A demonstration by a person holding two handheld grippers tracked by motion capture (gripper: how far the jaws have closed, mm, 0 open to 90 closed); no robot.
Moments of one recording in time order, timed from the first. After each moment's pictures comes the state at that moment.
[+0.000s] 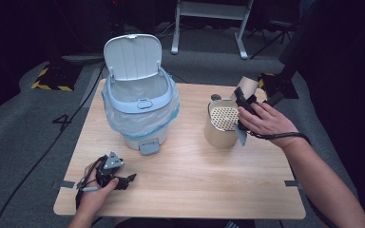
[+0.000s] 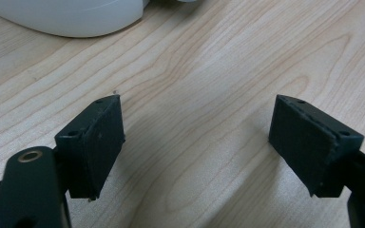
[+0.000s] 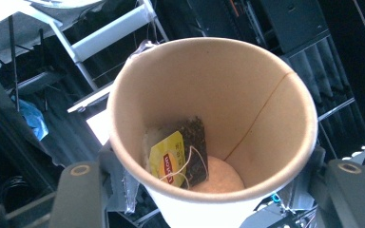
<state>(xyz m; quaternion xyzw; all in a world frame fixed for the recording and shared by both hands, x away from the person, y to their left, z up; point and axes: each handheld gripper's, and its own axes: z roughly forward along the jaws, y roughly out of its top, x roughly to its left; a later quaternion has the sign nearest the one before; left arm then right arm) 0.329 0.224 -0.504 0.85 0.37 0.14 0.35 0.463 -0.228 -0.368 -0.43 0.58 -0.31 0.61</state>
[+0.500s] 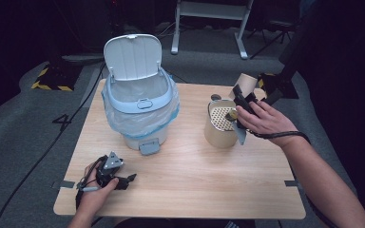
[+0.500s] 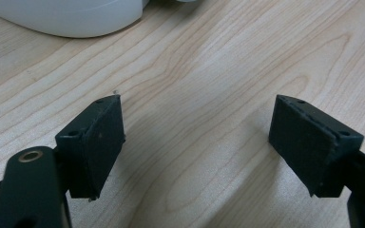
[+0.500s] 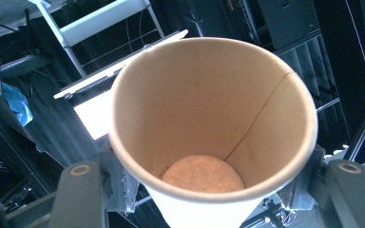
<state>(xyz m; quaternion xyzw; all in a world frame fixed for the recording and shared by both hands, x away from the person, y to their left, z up) 0.329 0.224 -0.504 0.85 0.37 0.14 0.35 0.462 -0.223 -0.360 -0.44 0.56 -0.33 0.62</state>
